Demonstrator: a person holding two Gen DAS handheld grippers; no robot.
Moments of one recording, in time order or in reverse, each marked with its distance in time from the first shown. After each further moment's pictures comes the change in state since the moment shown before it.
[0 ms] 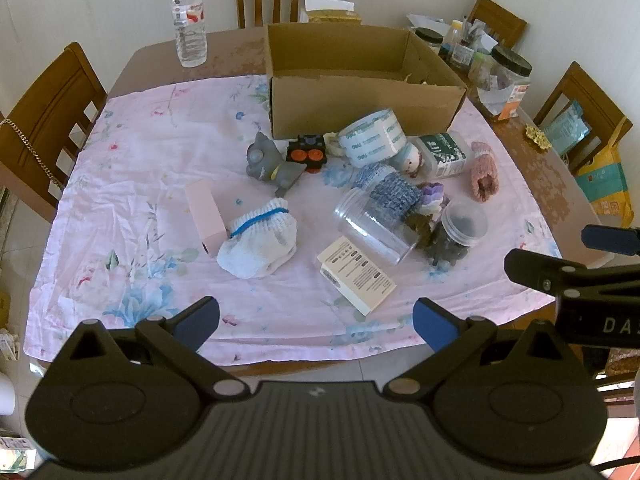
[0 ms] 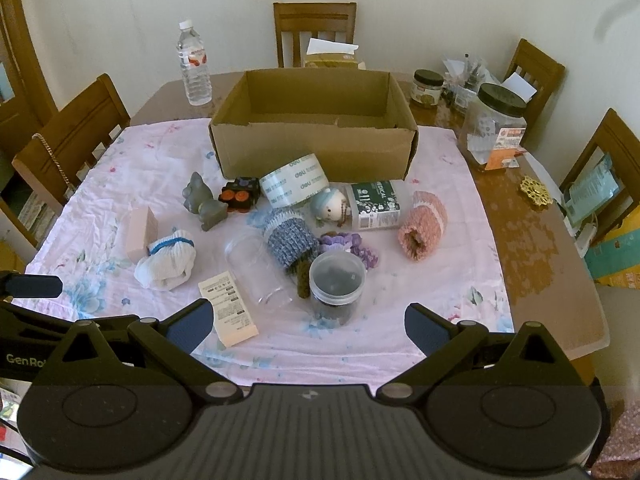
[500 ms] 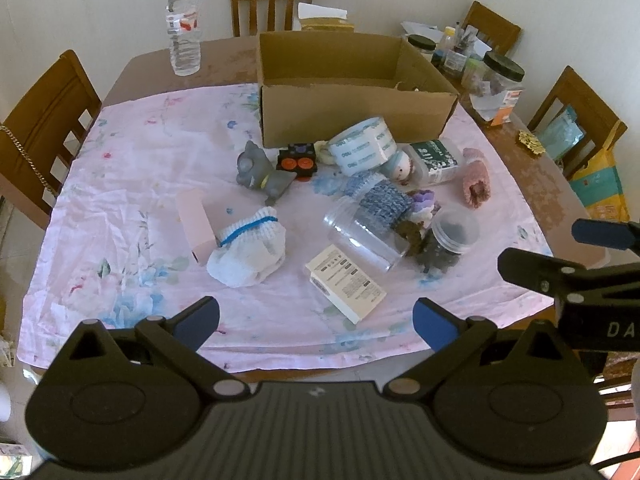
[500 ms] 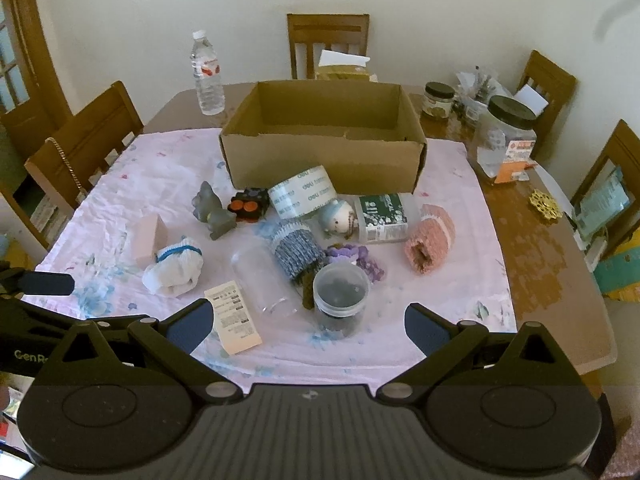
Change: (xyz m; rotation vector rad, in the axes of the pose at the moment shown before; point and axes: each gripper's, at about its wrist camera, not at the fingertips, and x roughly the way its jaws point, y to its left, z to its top) left arm 0.004 -0.011 -0.003 0.007 -0.037 -0.007; right arm -0.003 -0.008 -0.002 -0.031 -0.051 0.052
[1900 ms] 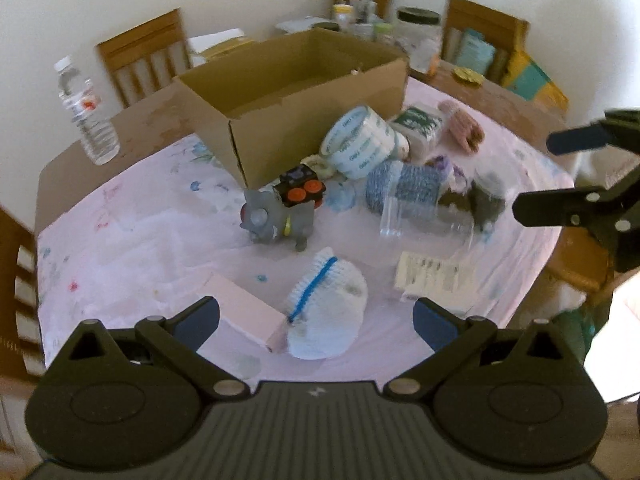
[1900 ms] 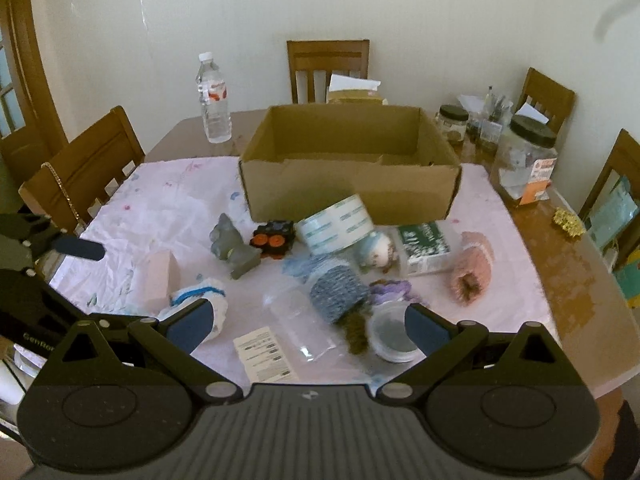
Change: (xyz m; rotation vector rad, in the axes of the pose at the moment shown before) left arm 0.058 0.091 0.035 0.523 -0.066 -0.169; right arm 0.046 0.058 0.006 0.044 -0.090 -0.038
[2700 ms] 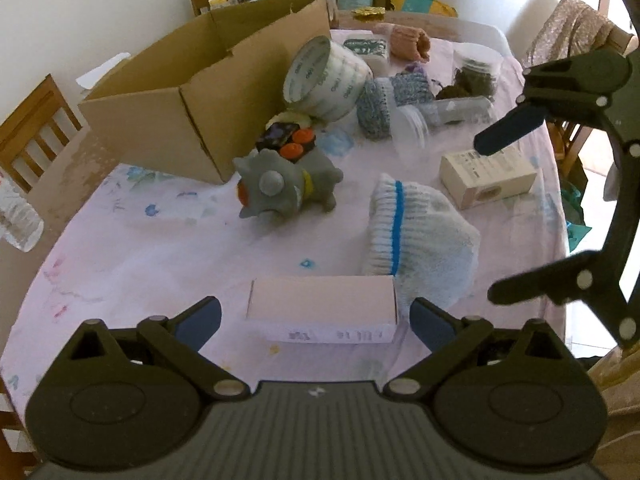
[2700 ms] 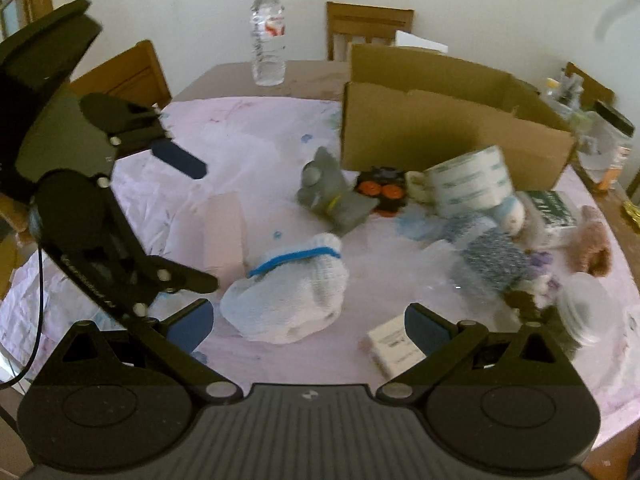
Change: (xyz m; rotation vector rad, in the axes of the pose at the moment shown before) left arm 0.077 0.075 -0.022 0.425 -0.016 -0.201; right arm 0.102 0.114 -0.032 -0.075 0.077 0.023
